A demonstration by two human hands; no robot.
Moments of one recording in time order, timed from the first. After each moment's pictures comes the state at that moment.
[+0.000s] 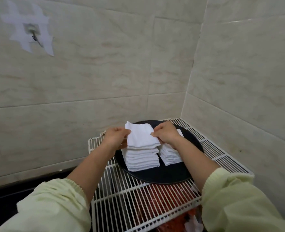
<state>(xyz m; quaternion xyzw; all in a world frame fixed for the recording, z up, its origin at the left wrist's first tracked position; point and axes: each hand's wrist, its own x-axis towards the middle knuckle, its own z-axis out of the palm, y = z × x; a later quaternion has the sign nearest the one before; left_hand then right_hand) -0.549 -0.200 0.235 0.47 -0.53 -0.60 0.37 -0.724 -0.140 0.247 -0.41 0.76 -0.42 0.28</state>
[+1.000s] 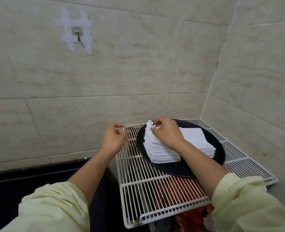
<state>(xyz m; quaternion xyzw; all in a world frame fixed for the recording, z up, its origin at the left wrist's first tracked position) -0.467 -0.192 0.218 0.49 -0.61 -0.45 0.44 -0.646 -0.133 0.254 -0.60 0.73 -0.32 0.05</state>
